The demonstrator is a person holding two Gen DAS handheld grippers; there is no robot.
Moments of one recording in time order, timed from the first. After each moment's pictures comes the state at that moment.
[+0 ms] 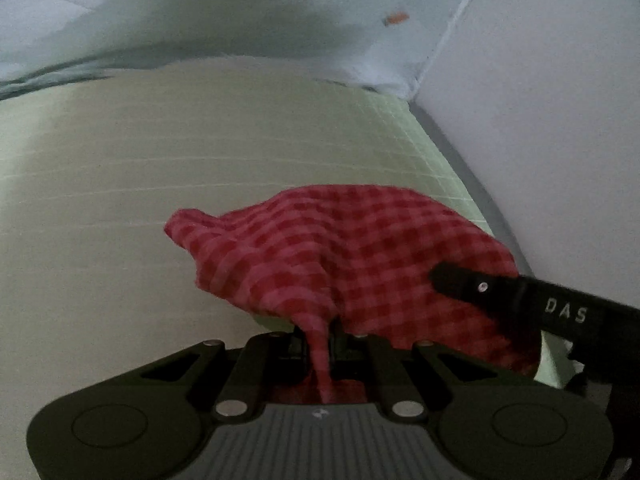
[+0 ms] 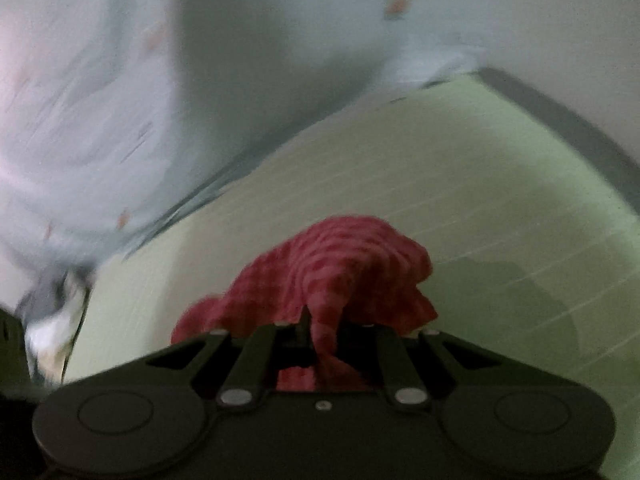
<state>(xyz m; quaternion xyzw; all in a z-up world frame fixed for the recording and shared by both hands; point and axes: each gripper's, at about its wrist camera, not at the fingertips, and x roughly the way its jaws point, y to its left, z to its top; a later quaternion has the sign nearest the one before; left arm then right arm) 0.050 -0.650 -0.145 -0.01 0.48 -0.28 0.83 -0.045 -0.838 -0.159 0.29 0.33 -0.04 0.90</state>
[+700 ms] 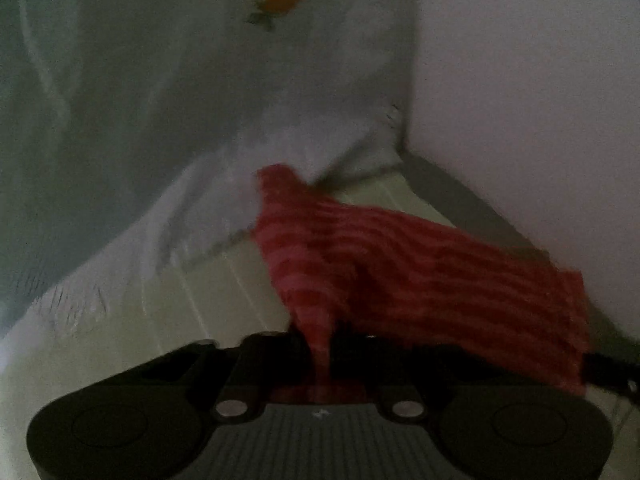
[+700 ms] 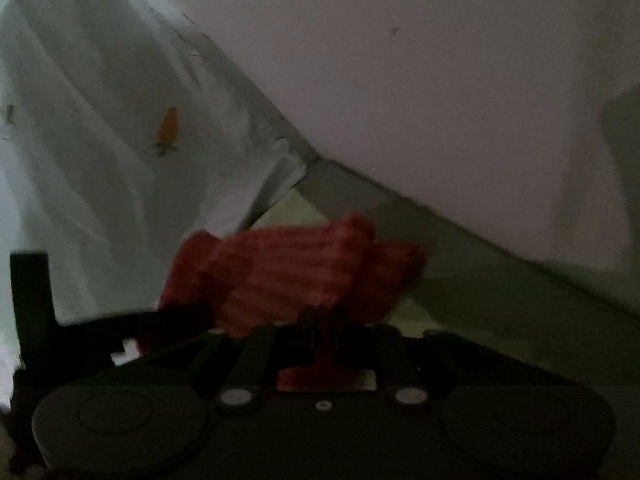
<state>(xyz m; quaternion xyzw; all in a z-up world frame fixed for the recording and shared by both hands) 0.356 -0.933 -0.196 0.18 0.39 -0.34 0.84 0.108 -1.063 -0.235 0.39 0.23 -0.21 0.87</state>
